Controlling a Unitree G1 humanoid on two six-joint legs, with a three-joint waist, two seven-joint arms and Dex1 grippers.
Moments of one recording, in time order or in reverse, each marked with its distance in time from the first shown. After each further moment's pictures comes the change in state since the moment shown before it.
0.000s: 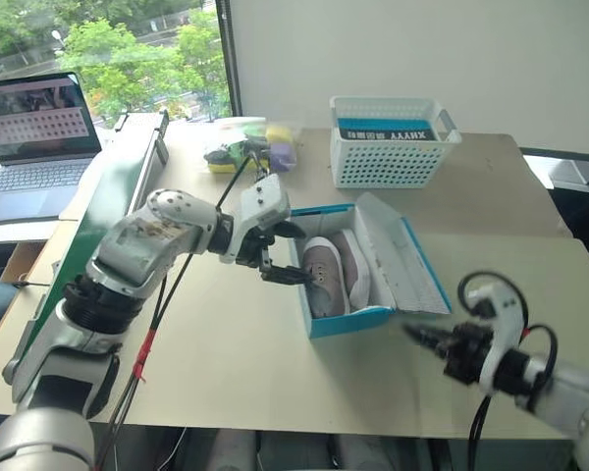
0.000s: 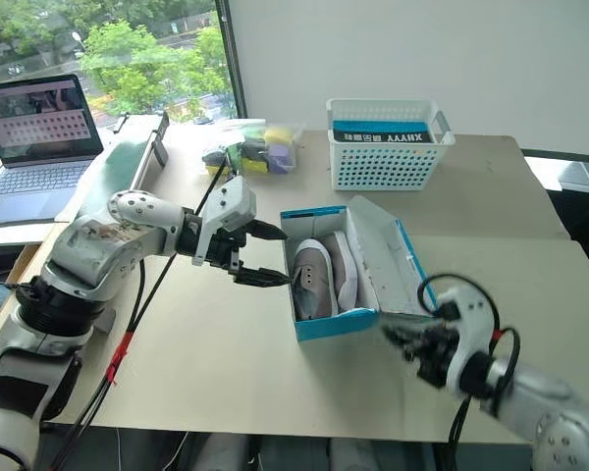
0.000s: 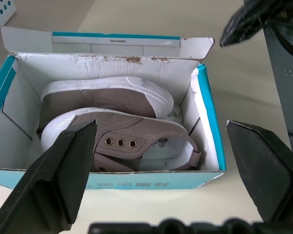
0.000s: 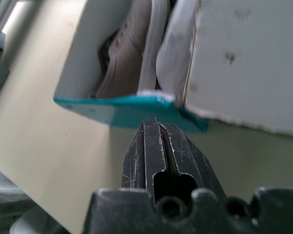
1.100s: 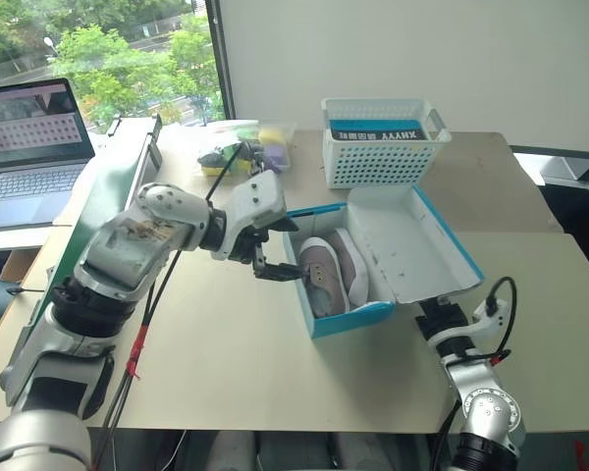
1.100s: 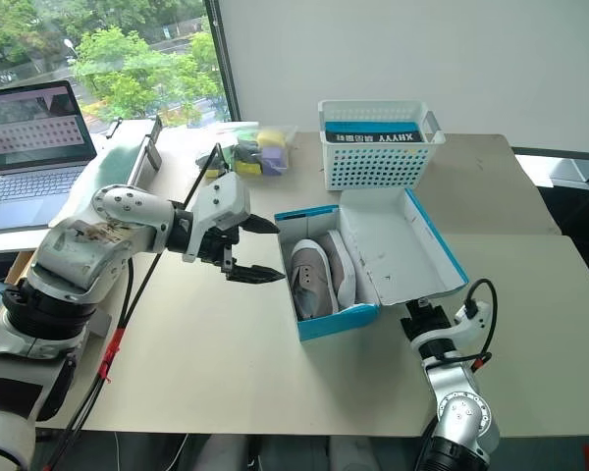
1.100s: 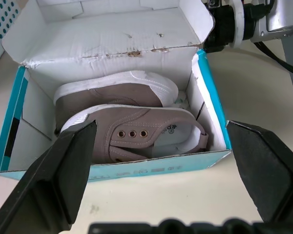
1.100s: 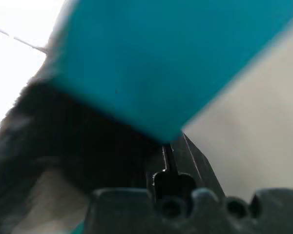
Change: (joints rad) left arm 0.020 0.014 0.048 -0.080 0.068 0.046 0.012; right arm -0.160 0.423 0.015 0.790 0.078 -0.996 -0.155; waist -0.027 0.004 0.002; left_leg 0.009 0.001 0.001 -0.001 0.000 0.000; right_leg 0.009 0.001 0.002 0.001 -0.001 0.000
